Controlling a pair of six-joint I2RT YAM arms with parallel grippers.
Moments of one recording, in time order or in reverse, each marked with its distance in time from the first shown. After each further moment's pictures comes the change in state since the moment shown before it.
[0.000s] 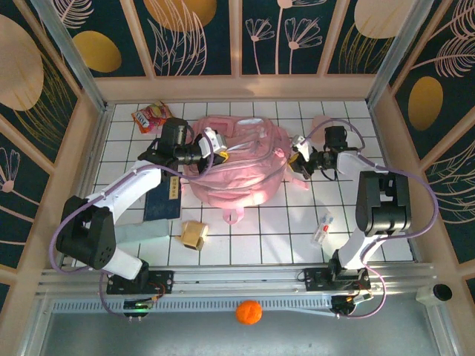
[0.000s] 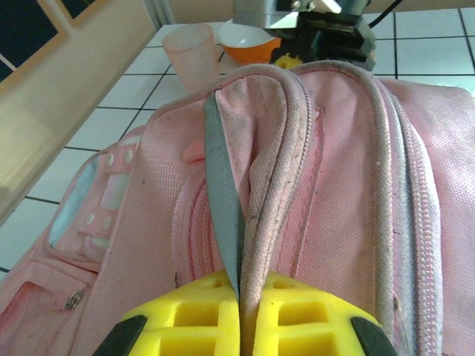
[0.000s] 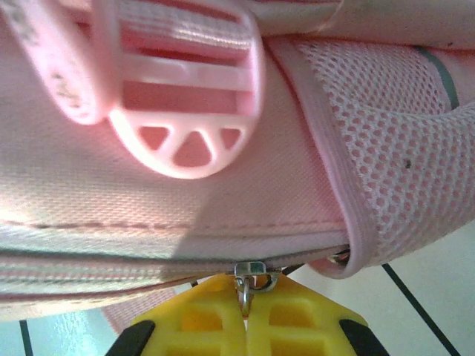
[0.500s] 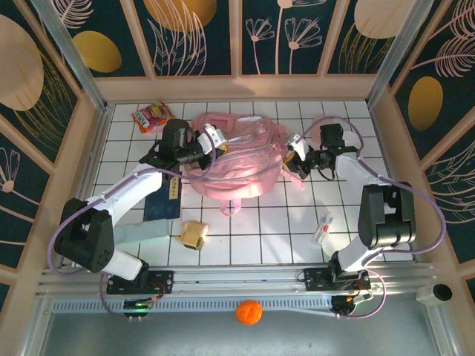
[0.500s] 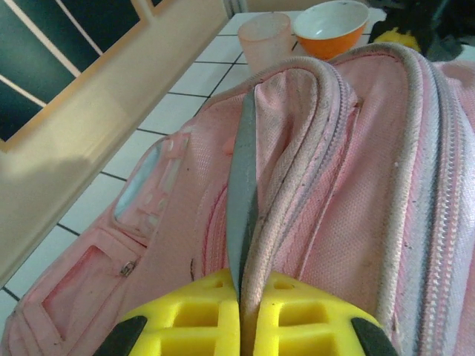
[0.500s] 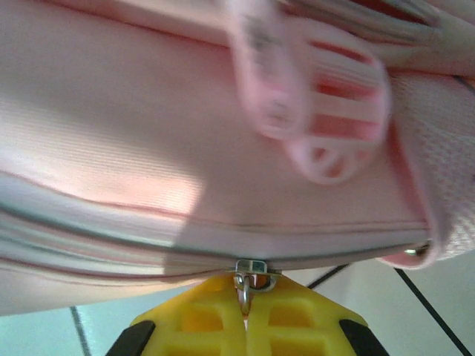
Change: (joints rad) left arm -0.032 -0.022 -0.037 0.107 -0.216 -0.091; right arm 0.083 -0.116 0.000 -0.071 0.068 0.079
